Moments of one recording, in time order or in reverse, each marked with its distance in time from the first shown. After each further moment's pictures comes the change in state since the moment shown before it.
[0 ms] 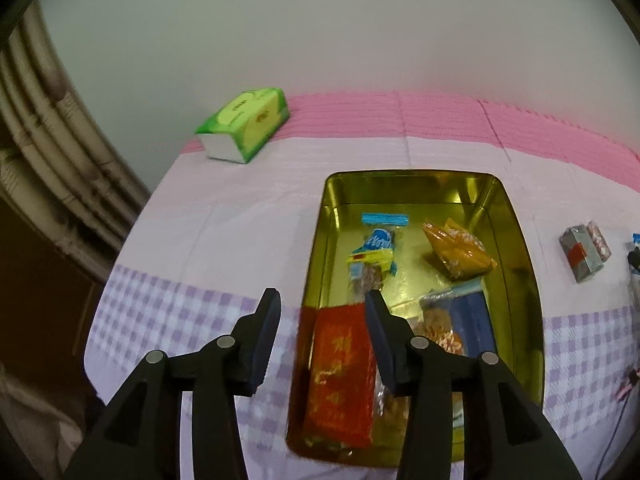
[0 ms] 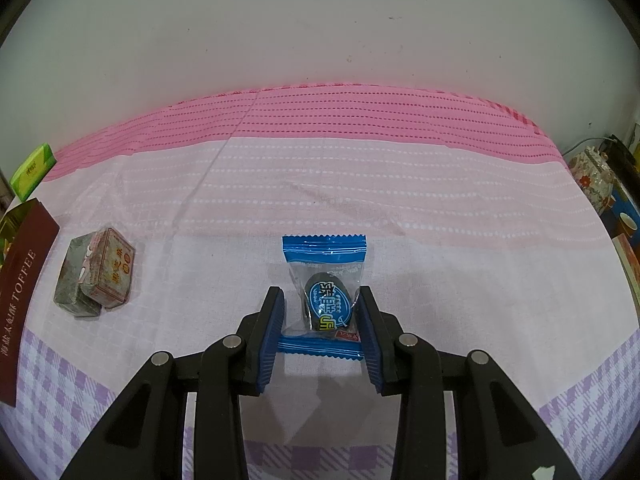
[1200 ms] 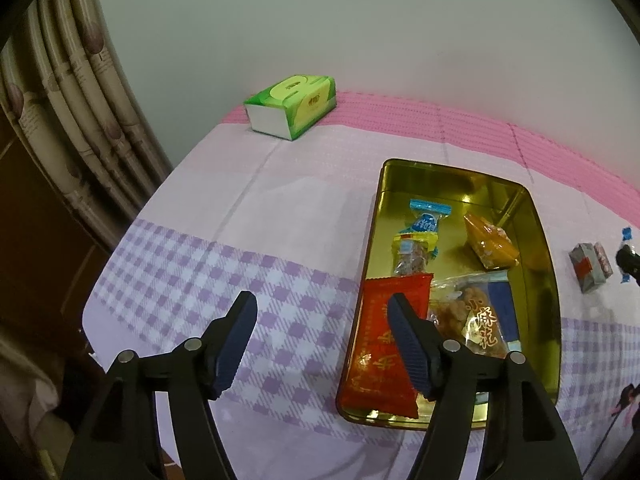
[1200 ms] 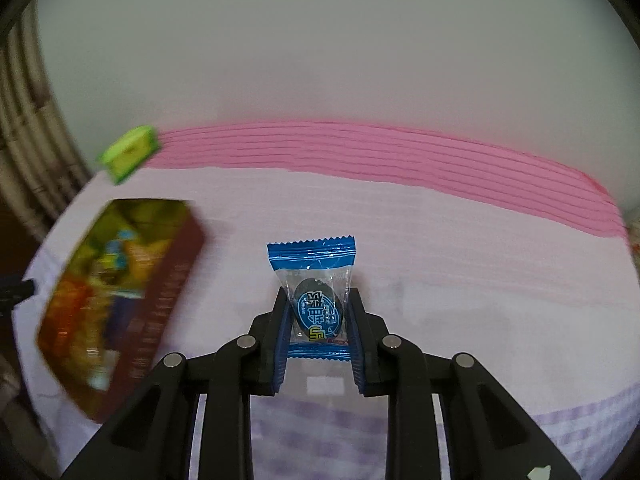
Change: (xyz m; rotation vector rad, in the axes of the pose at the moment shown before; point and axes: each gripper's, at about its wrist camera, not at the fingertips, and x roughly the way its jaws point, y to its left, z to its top) left arm -0.007 0.046 -0.029 -0.151 0.009 -0.003; right arm -0.061 0.148 0.031 -0.178 -0.003 0.275
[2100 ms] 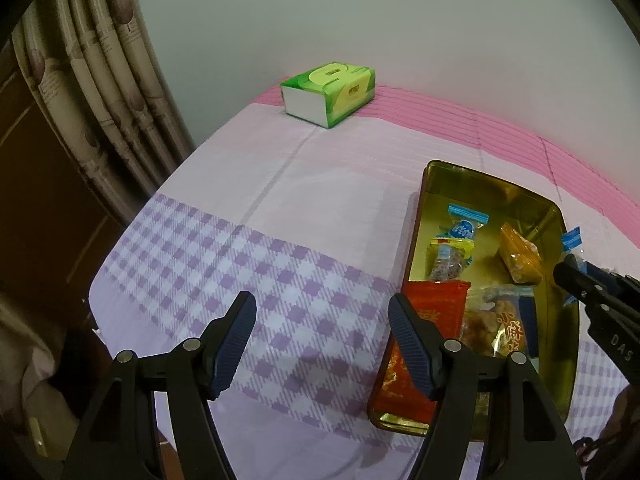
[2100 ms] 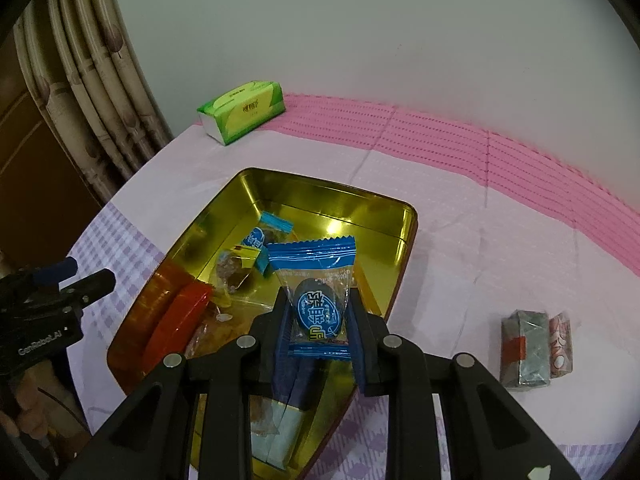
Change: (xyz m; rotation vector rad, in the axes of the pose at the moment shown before) left arm 0.012 0.023 0.001 -0.108 0.036 0.047; right arm 0.045 0.141 0.014 -0.162 0.082 0.151
